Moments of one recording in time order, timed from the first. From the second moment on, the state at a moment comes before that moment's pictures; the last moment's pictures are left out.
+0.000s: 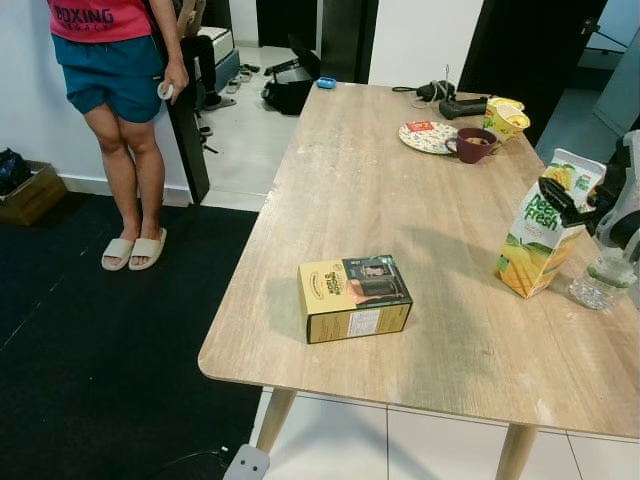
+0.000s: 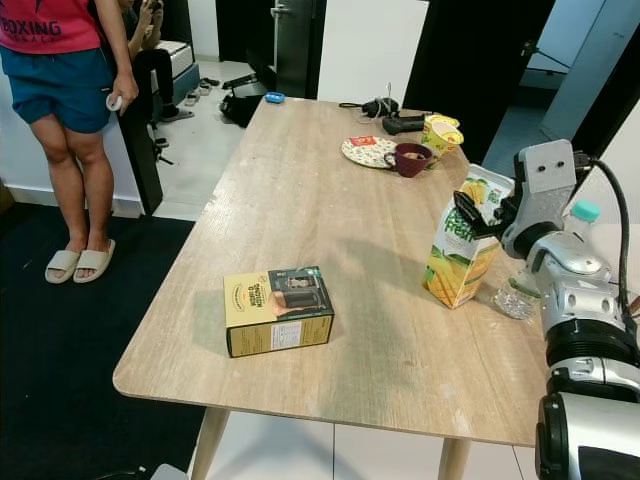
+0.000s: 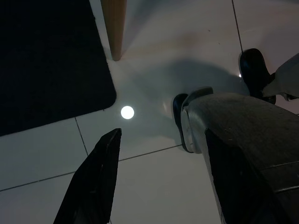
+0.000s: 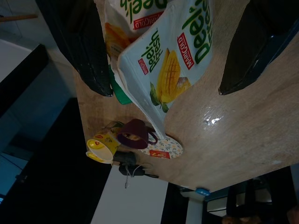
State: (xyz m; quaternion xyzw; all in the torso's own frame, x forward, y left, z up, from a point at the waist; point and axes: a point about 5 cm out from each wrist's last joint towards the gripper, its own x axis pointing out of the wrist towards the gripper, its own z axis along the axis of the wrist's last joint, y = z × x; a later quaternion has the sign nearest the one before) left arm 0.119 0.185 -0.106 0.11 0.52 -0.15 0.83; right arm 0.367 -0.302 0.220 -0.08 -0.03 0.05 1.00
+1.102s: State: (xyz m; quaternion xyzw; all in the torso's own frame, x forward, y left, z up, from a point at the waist) left arm 0.118 0.185 -0.106 0.11 0.52 -0.15 0.83; right arm 0.377 -0.293 0.214 -0.14 0.01 0.00 0.99
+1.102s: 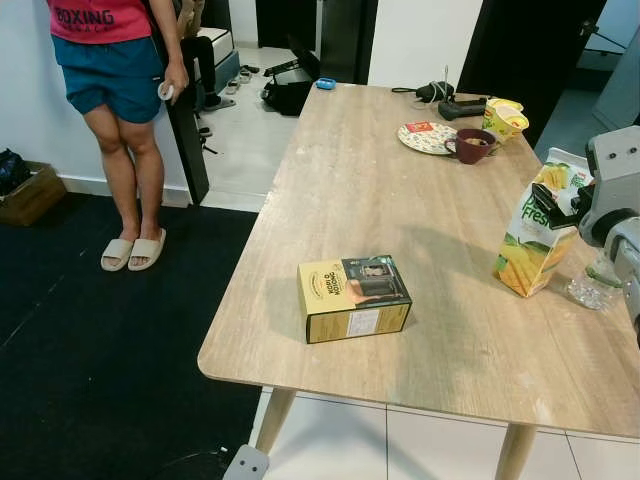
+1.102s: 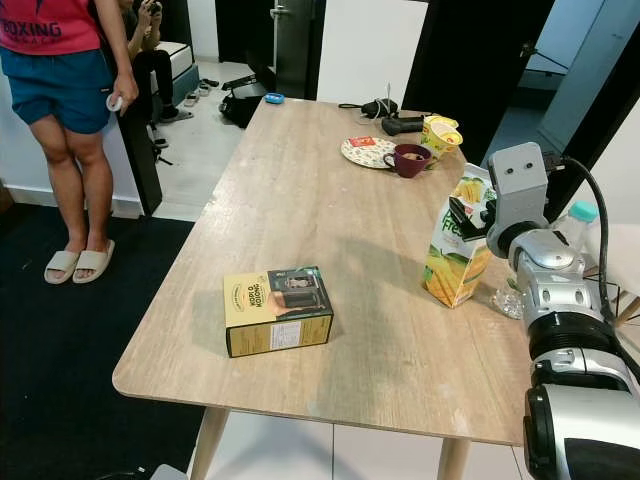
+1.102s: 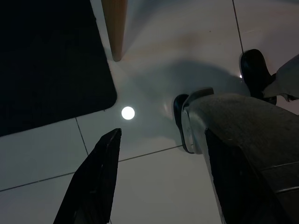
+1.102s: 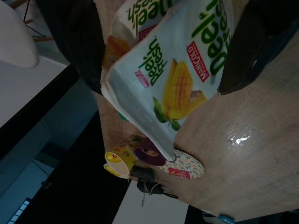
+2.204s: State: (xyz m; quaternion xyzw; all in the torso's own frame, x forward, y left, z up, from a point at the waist) left arm 0.119 0.185 -0.106 0.11 0.52 -0.15 0.84; right arm 0.343 -0.270 0.243 0.07 -0.11 0.33 0.93
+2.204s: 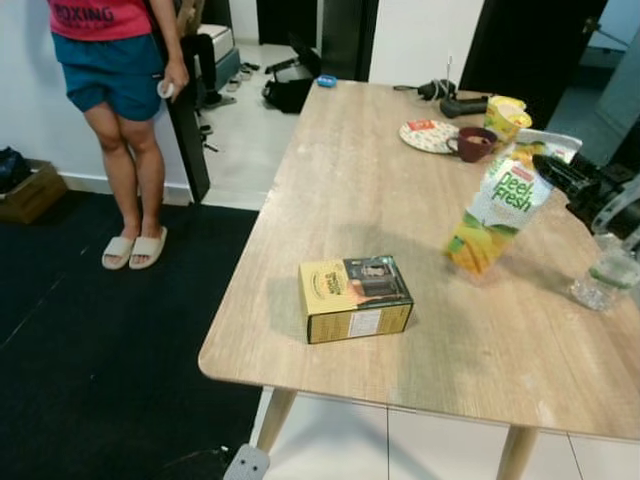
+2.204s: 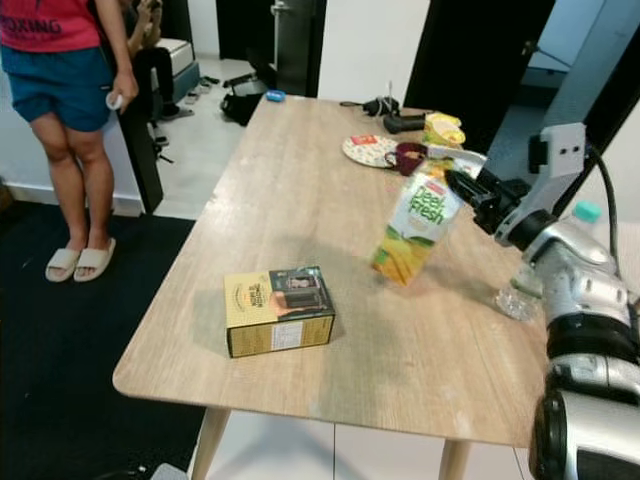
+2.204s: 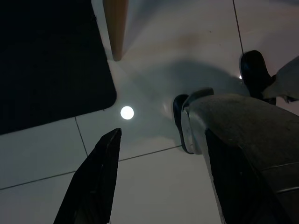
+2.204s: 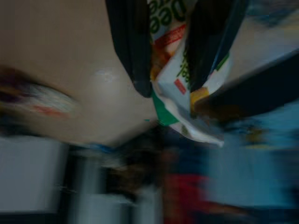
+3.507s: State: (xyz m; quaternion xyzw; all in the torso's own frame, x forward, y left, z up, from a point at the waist) left arm 0.120 0.185 -0.106 0.11 0.52 -0.15 0.84; right arm 0.341 -0.273 0.245 0.09 -0.11 0.26 0.95
